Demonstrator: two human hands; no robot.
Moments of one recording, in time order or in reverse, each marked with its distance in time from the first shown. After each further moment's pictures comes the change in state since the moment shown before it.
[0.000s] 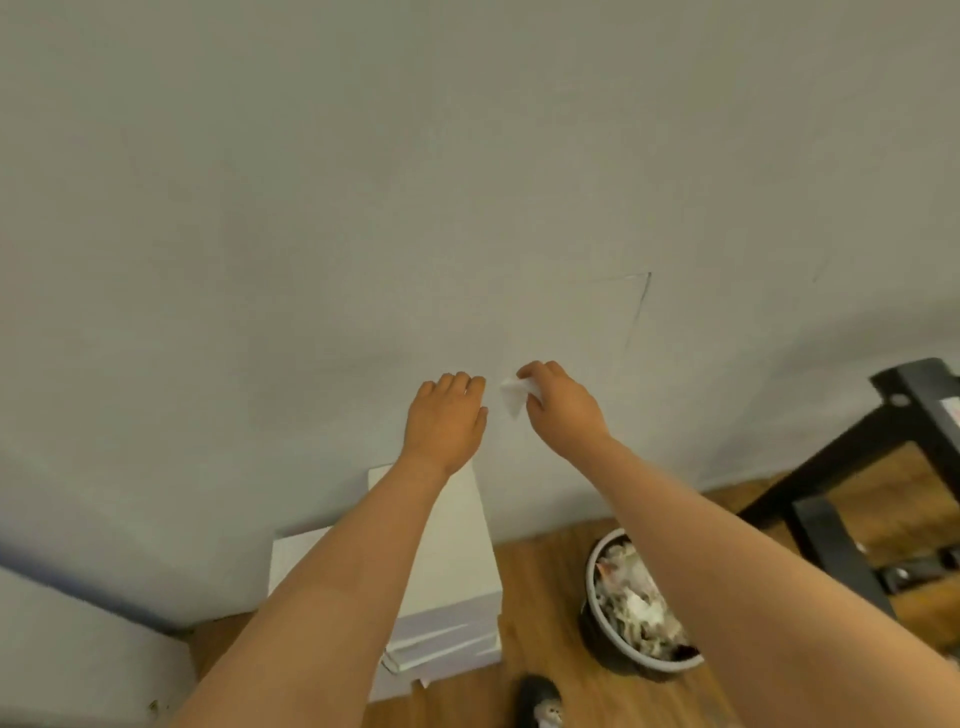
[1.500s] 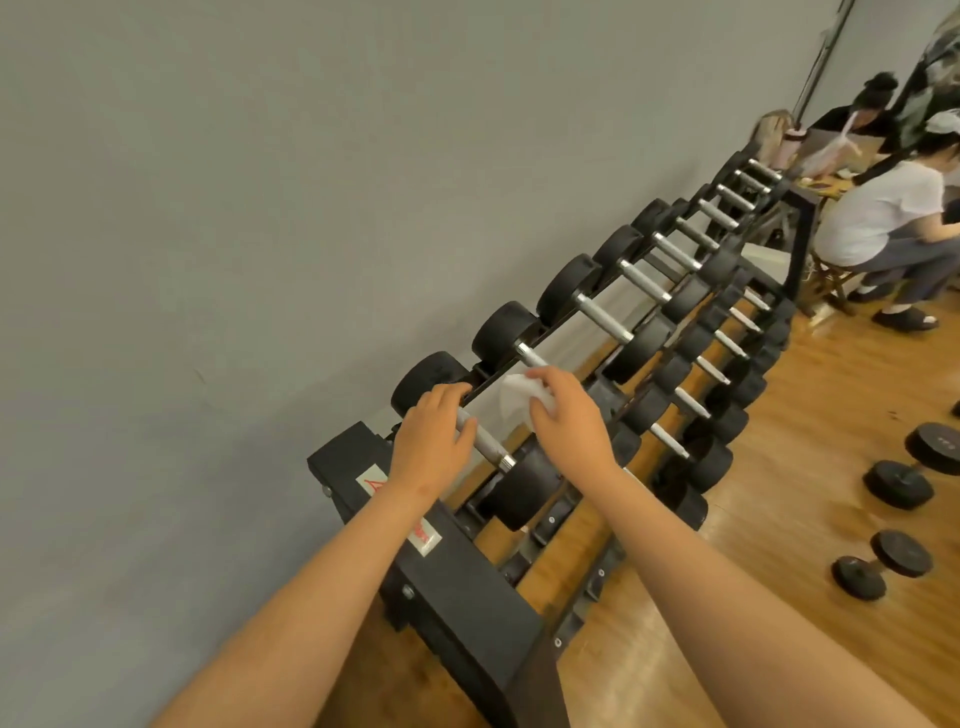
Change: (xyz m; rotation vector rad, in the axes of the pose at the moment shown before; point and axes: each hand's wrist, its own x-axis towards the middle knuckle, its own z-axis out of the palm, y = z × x) left_hand 0.278 0.808 0.079 -0.626 -0.064 0.412; right_hand -0.183 0.671 -0.461 0.179 0.539 0.553
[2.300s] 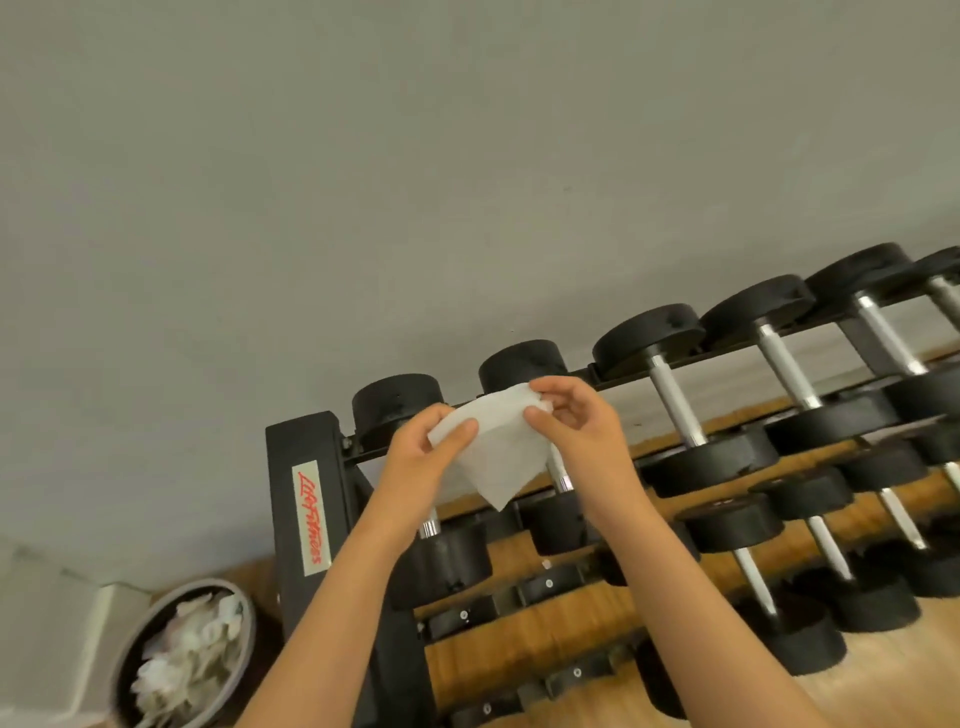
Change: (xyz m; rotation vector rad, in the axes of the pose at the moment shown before) left_hand 0.105 0.134 0.080 -0.761 0.381 -0.575; right_hand 0.190 0.097 -0.081 0.781 -0.581 0.021
